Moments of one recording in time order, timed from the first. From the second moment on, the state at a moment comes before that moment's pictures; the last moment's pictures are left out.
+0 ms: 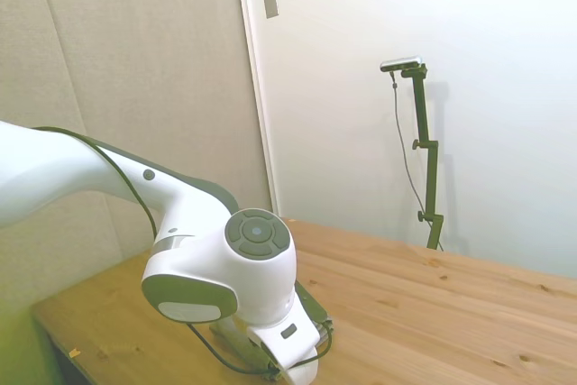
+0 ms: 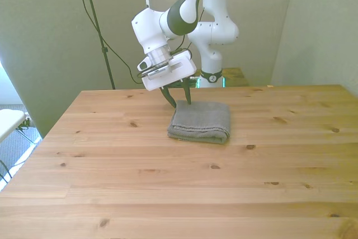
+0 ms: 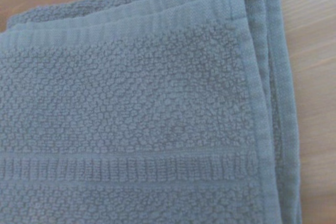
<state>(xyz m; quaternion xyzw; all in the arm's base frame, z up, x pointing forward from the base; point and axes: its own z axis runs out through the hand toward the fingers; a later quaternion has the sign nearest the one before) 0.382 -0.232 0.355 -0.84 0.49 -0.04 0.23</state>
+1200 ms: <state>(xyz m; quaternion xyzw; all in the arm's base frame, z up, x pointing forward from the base) 0.438 -0.175 0.437 -0.87 0.43 -0.08 0.25</state>
